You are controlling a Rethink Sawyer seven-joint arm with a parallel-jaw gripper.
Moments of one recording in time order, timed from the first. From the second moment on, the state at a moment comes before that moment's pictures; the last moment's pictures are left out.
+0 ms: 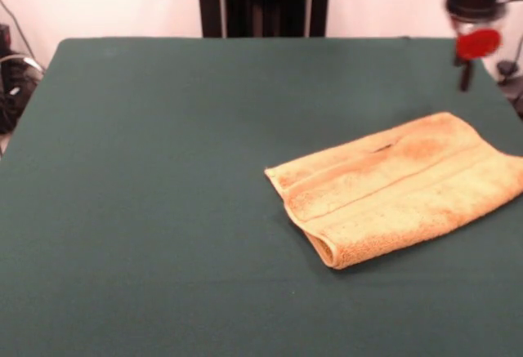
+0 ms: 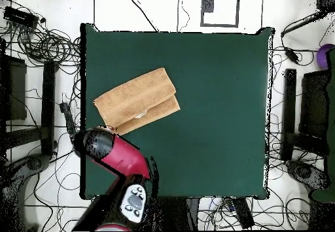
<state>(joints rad) 0.30 -0.52 -0.19 1.90 0.76 0.45 2.83</state>
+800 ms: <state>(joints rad) 0.00 -0.42 -0.21 1.78 0.47 0.24 2.83</state>
